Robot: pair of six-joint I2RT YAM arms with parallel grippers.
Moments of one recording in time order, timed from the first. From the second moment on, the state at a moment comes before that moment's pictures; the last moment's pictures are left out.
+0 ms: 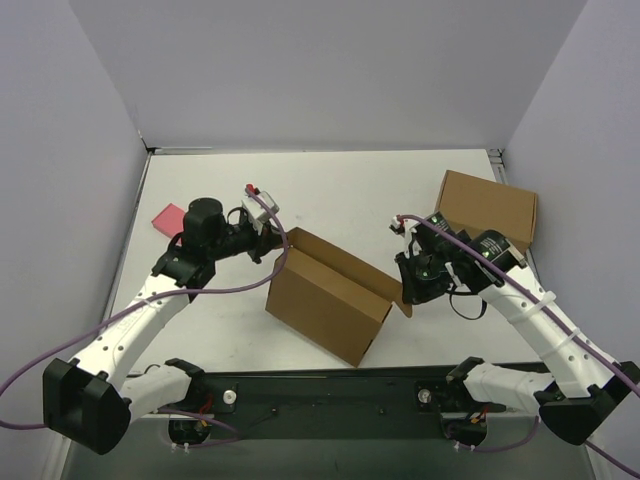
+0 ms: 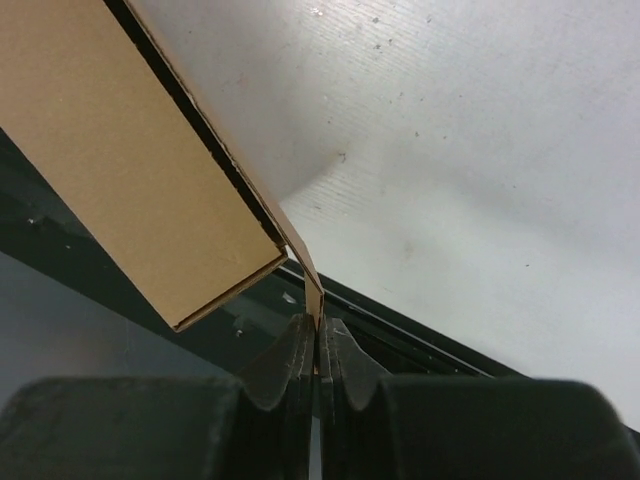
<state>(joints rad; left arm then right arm) -0.41 1.10 0.88 -0.12 0.57 0.17 0.64 1.10 1.24 -1.27 -0.06 0.21</state>
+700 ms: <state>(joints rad) -0.66 1.07 0.79 0.07 -0.03 -0.09 0.64 1.24 1.34 -1.09 0.40 0.32</state>
